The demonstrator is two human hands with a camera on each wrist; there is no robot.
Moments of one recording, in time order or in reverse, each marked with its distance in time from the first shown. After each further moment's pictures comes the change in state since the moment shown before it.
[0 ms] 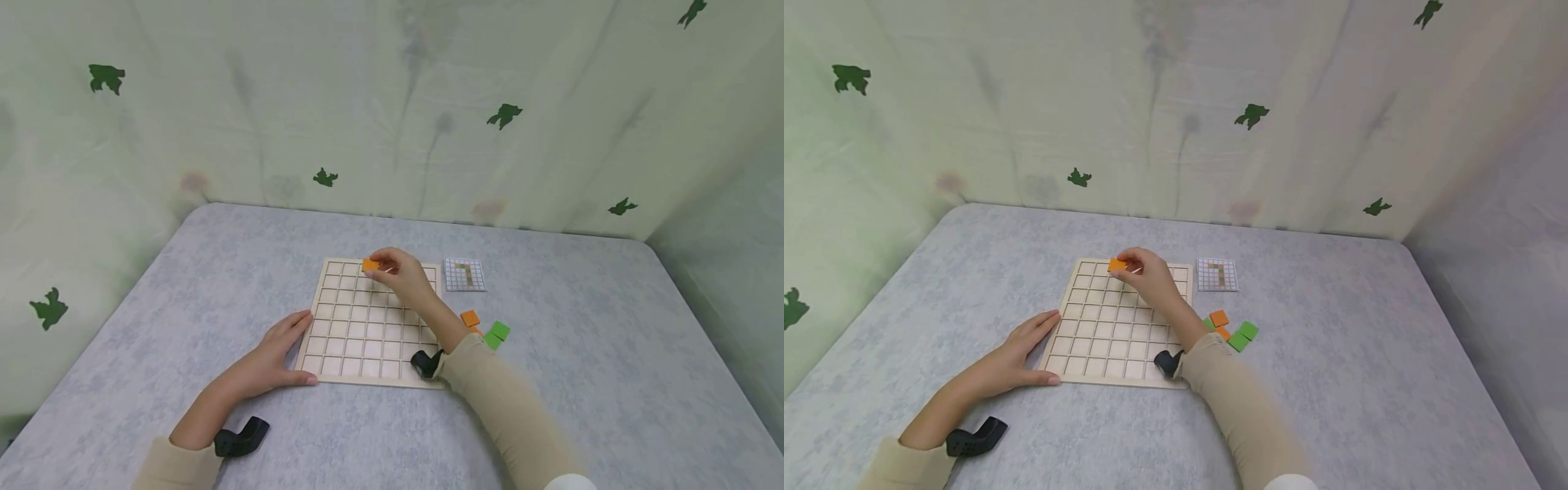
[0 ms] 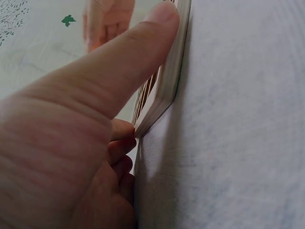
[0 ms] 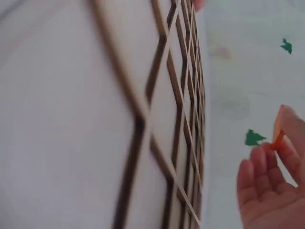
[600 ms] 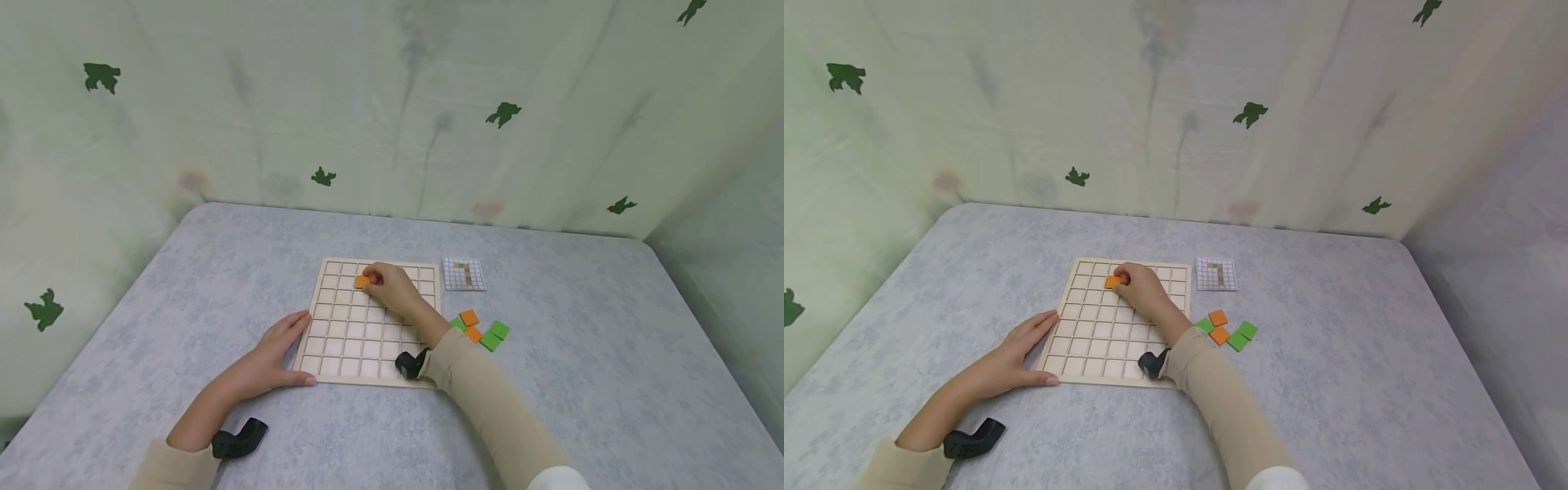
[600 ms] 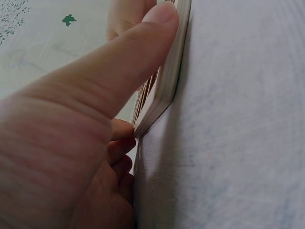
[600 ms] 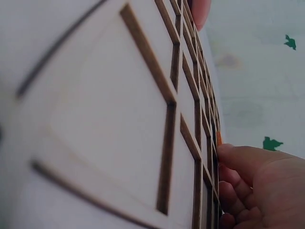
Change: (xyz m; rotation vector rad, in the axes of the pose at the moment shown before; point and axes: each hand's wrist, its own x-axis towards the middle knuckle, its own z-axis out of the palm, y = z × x) left_hand 0.001 -0.002 0.001 -0.003 -0.001 0.000; right_hand 0.010 0.018 0.023 -0.282 -0.117 0.118
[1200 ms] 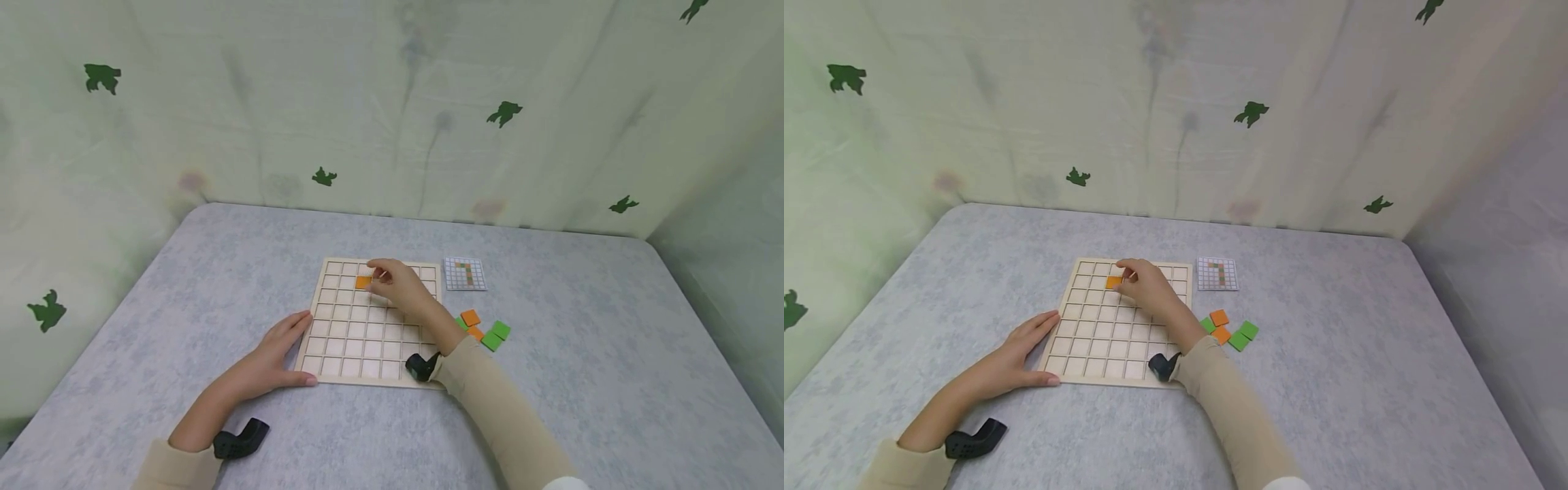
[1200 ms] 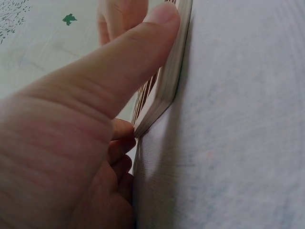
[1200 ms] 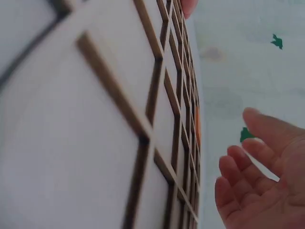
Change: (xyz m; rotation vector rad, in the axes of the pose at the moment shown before) left_hand 0.000 -0.001 -0.001 -0.006 0.002 0.003; right_hand -0.016 -0.005 -0.020 0.102 -0.043 -0.063
